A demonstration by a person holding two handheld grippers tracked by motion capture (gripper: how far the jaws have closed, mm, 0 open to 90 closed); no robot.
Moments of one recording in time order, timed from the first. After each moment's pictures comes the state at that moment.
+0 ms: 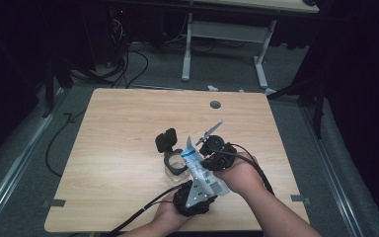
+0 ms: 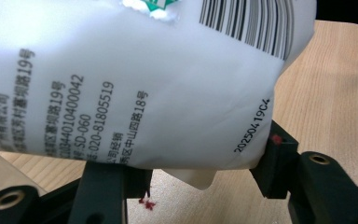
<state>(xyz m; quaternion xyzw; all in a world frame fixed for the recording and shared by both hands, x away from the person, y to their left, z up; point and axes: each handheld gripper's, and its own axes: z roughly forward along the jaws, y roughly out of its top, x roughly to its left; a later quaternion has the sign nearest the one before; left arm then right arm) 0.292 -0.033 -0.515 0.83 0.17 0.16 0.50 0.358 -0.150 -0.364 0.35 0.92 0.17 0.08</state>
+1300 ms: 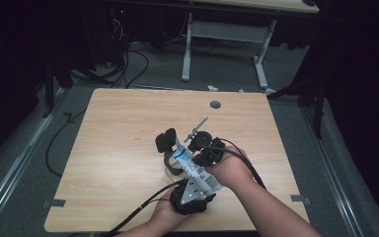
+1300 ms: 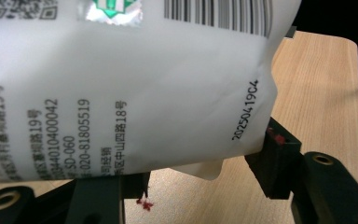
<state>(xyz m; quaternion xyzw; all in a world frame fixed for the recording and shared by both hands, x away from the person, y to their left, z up) 0.295 -0.024 -0.509 0.83 0.18 0.14 0.52 0.371 -0.124 -0.362 0.32 0.93 0.15 0.09</state>
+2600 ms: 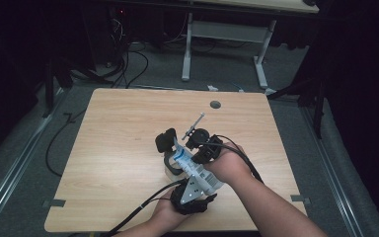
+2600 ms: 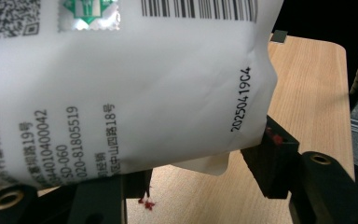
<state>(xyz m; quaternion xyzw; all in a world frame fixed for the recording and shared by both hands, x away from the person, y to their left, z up) 0.295 -0.025 -0.505 0.83 0.17 0.13 0.52 0.381 -0.120 -0.362 0.32 0.93 0.13 0.07</state>
